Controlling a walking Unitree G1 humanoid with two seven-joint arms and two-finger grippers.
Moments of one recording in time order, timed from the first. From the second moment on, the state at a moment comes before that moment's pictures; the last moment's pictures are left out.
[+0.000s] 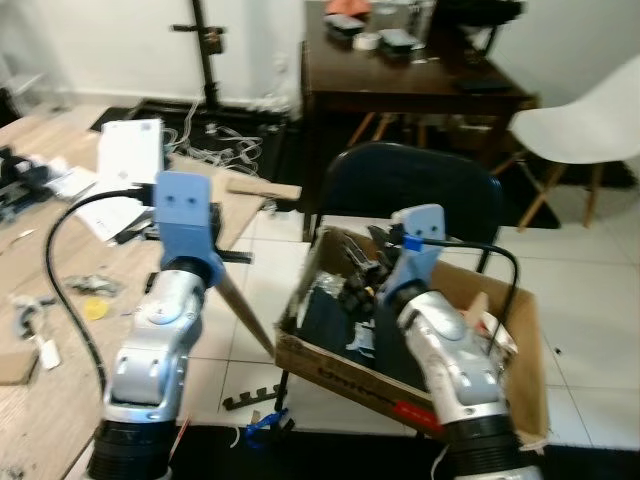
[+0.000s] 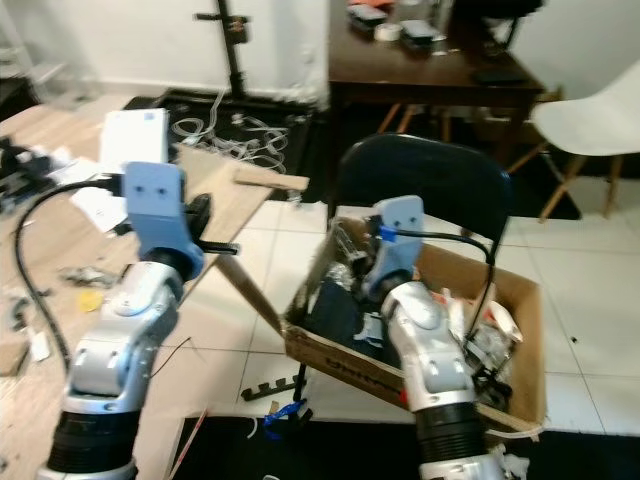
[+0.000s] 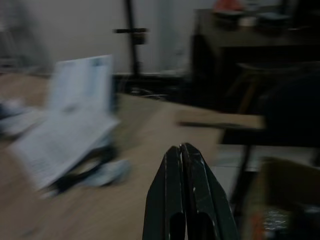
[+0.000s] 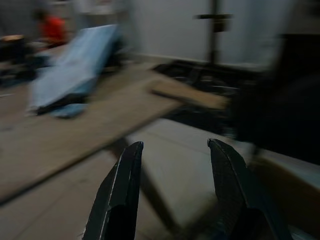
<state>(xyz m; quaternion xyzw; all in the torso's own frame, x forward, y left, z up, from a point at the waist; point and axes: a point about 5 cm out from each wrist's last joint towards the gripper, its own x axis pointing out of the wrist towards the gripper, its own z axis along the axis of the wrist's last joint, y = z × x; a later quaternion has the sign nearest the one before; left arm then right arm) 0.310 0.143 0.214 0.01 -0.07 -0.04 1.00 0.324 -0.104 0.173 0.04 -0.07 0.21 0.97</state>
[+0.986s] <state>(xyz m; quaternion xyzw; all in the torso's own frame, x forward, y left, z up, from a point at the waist) 0.308 0.136 0.201 0.03 -0.03 -0.07 1.00 0.321 -0.104 0.174 0.04 -0.07 0.21 0.97</state>
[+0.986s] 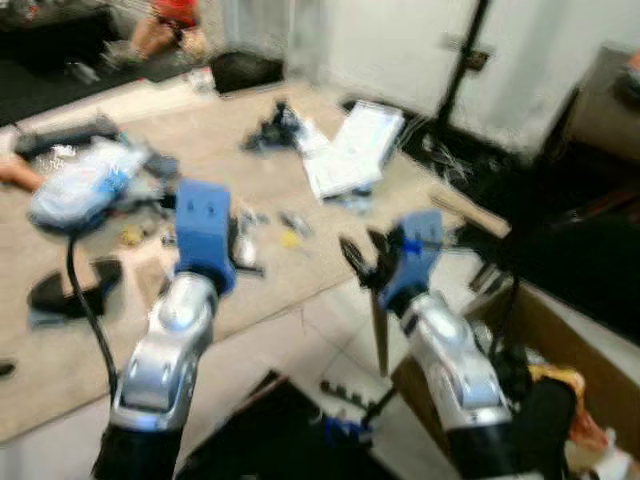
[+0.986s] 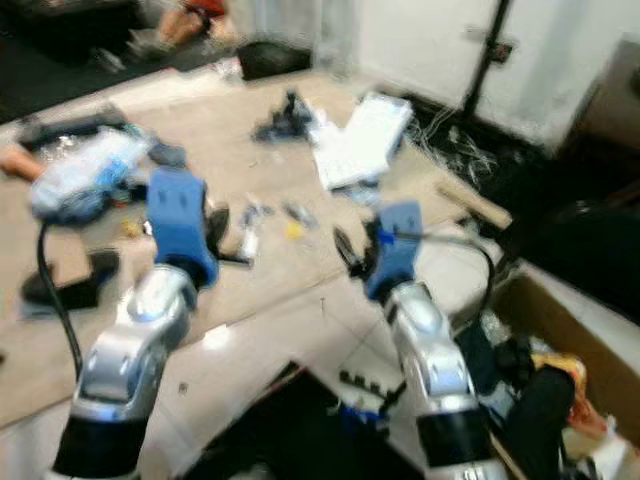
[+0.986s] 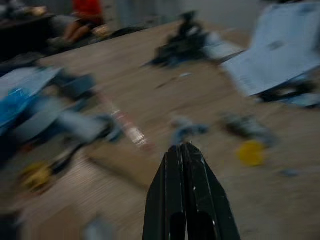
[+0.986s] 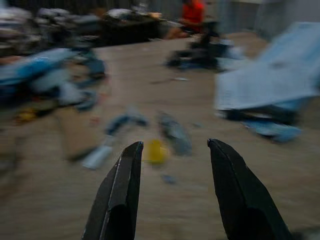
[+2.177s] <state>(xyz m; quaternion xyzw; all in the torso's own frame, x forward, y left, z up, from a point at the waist) 0.303 0.137 0.185 0.07 0.04 -0.07 0.99 0.321 -0.110 0.172 0.04 -0.07 0.21 0.98</state>
